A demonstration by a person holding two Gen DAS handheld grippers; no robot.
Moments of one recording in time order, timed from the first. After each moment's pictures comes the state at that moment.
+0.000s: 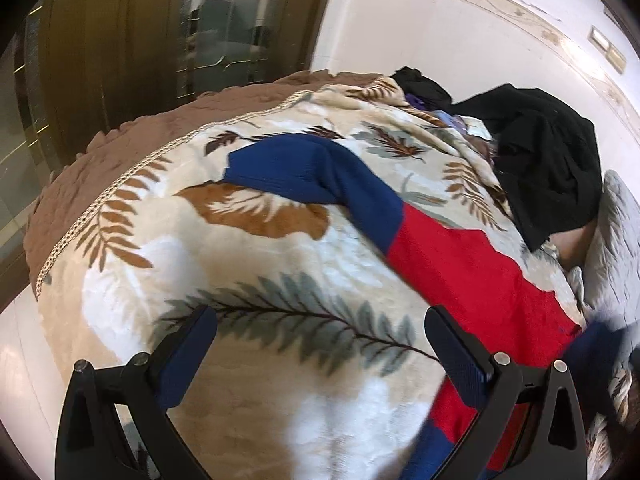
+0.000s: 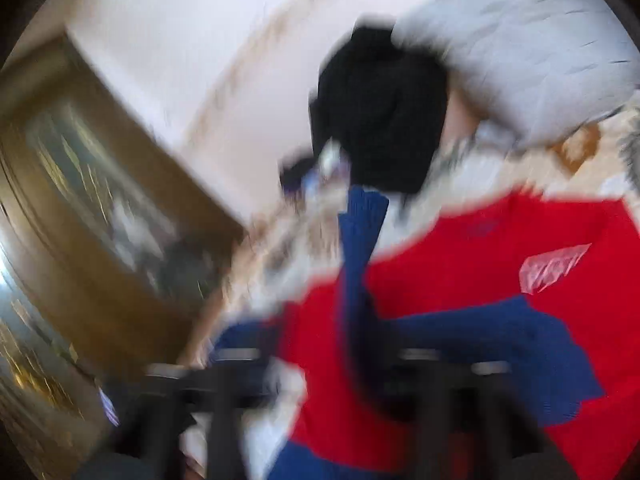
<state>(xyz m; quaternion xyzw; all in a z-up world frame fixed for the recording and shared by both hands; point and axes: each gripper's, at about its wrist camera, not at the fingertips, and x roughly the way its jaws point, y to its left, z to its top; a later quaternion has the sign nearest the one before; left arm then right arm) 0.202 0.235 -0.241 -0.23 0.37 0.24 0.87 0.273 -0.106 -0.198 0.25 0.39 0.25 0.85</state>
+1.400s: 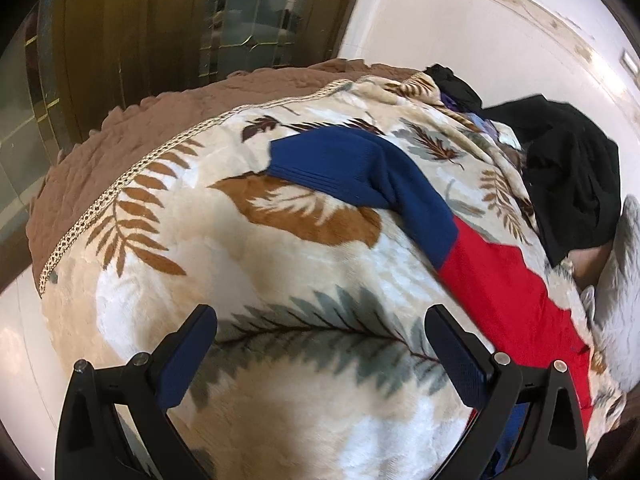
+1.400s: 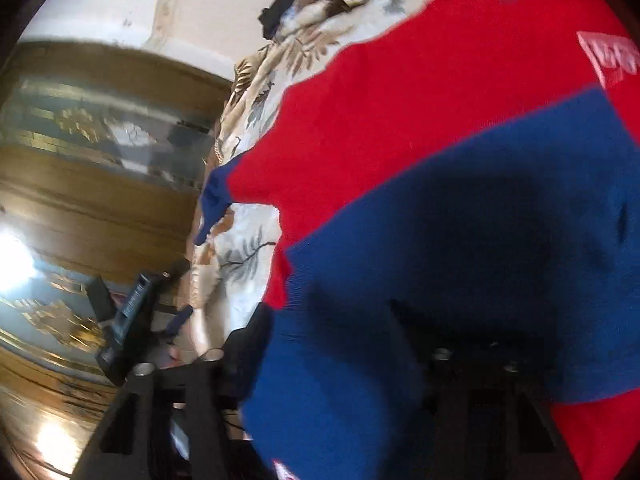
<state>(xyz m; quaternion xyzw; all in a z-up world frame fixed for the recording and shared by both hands) 0.198 0.284 -0.256 -0.27 0.38 0.25 0.85 0.284 -0.100 -0.282 0.28 0.56 0.34 0.70</state>
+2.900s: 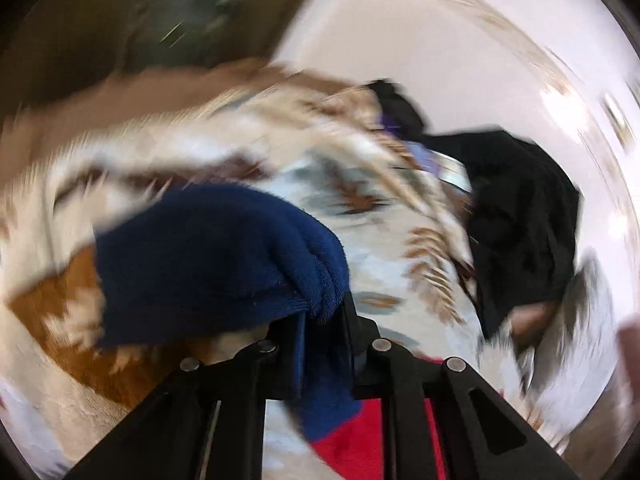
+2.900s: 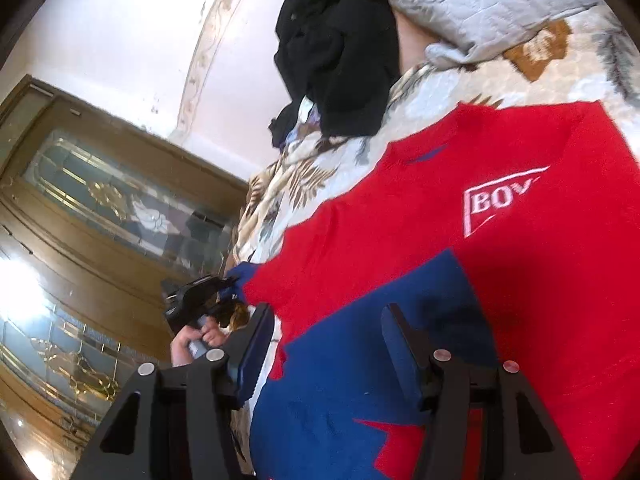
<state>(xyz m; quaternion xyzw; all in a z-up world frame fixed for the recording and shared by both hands) 0.345 0.276 -0.235 -0.31 0.33 0.13 0.88 0.282 -0.219 -0.248 0.36 0.43 0.27 0.78</state>
